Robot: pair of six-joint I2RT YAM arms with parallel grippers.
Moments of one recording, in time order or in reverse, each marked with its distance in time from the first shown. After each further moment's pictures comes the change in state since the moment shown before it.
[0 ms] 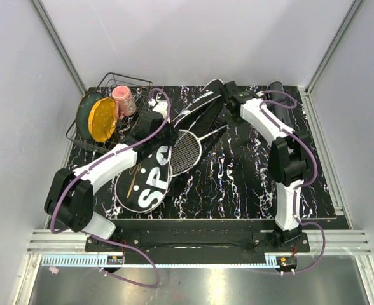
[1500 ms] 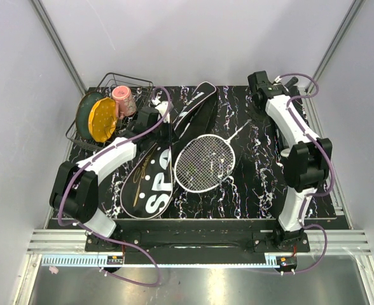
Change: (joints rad) left arm 0.095 0.077 0.062 -0.084 0.244 0.112; right arm -0.154 -0.175 -0.060 0.022 -0.051 -0.497
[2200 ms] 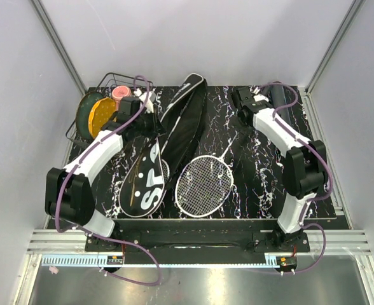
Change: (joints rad) left arm 0.159 -0.056 0.102 -0.175 0.101 -0.026; right arm 0.138 -0.019 -0.218 0.165 -0.006 -0.088
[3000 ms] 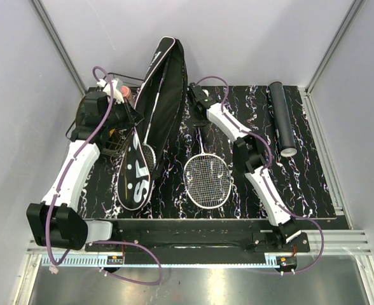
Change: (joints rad) left arm 0.170 -0.230 0.016 -0.043 0.002 -0.015; right arm 0.172 0.832 1.006 -0.134 -0.163 -0.438
